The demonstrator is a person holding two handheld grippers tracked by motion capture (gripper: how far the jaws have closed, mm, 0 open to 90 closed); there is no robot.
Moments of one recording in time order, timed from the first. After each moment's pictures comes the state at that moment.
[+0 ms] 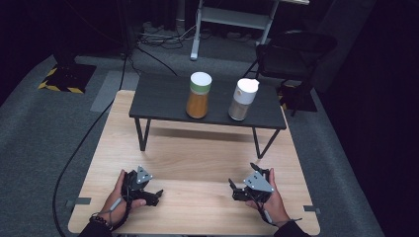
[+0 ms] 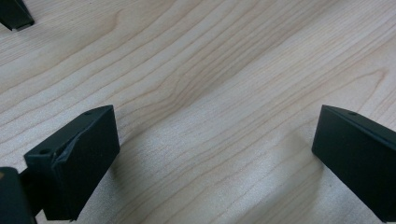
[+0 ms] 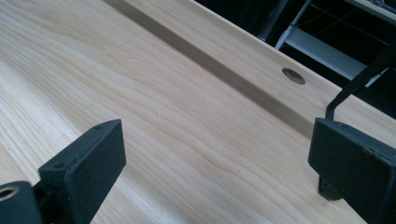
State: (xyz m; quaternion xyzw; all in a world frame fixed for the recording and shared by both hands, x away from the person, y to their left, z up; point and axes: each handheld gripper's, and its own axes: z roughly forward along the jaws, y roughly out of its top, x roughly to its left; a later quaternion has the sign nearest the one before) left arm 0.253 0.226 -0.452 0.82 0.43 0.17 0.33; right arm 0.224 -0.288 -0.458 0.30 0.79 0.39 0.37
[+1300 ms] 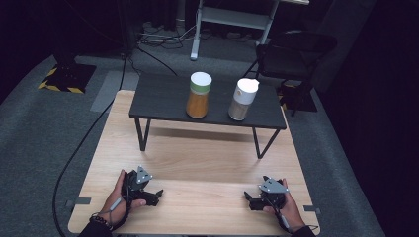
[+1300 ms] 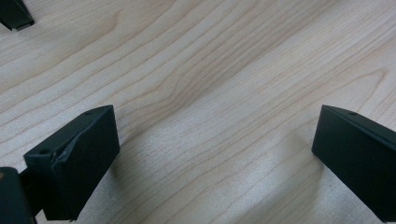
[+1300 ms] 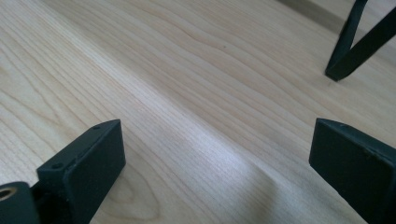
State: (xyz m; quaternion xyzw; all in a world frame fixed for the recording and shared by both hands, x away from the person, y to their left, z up) left arm 0.254 0.226 -0.452 0.82 0.43 0.17 0.33; right arm 0.240 -0.347 -0.460 0.35 0.83 0.34 0.28
